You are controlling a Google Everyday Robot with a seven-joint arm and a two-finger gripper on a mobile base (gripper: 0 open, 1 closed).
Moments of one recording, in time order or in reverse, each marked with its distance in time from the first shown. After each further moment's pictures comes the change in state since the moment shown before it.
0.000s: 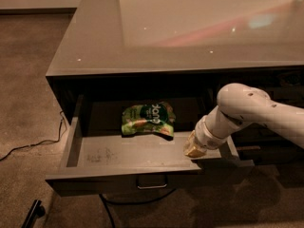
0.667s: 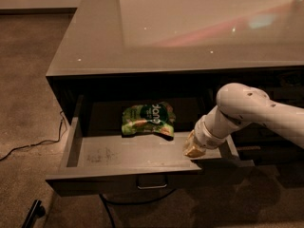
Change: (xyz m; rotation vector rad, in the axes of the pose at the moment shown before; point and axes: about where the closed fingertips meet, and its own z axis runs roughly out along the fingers) arm 0.000 0.000 0.000 0.000 0.000 0.000
